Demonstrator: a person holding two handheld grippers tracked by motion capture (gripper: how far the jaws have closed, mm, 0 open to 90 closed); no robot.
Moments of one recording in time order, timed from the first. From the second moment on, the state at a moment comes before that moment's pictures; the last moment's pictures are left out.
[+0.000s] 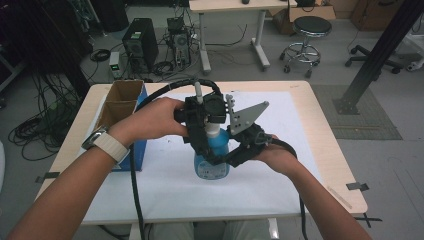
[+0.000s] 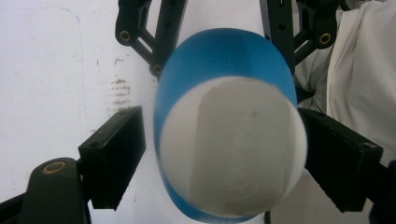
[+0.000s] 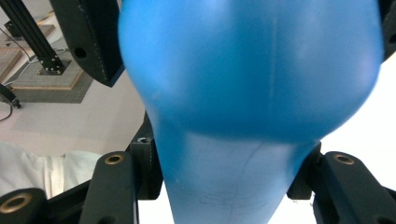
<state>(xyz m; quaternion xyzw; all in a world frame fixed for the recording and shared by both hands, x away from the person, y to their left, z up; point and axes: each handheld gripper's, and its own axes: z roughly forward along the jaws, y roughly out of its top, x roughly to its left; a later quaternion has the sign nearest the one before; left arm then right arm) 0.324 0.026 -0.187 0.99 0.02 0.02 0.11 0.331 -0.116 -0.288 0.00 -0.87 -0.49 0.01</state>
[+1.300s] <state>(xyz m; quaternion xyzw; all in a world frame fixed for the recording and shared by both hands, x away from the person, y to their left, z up) 0.323 0.024 -0.188 0.99 0.01 0.01 0.11 0.329 -0.114 -0.289 0.01 -0.87 -0.49 0.01</state>
